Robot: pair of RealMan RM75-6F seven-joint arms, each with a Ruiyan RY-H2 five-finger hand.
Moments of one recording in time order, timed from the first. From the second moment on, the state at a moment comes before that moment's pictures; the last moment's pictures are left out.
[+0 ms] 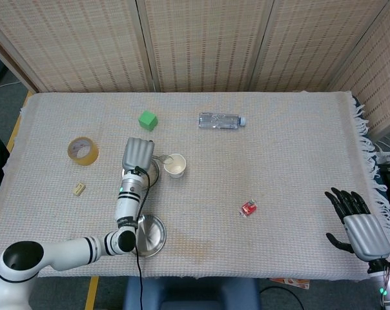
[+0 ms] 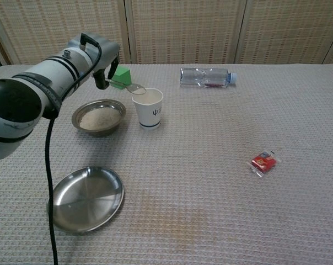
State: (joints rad) left arm -1.08 -1.77 -0.34 -1.23 0.59 1.17 1.16; right arm 0.10 -1.03 -0.02 -1.68 -1.55 1.37 -0.04
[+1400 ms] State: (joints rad) left arm -1.02 -2.14 -0.11 -0.50 1.23 1.33 0.97; right arm 0.07 -0.99 -0.04 -1.72 -1.61 1.43 -0.05
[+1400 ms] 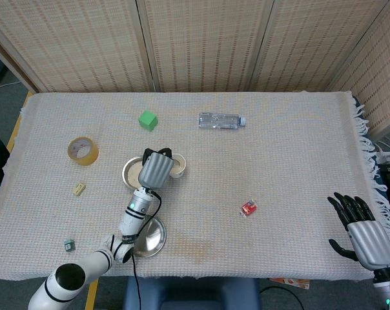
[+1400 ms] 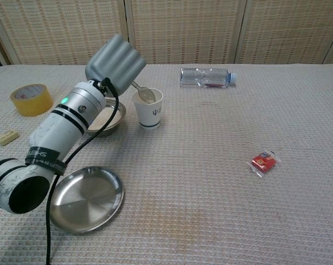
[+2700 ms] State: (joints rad) left arm -1.00 -2.24 -0.14 -0.23 1.39 1.37 0.81; right arm 0.06 -0.99 -0.05 -1.72 -1.63 1.43 -0.04
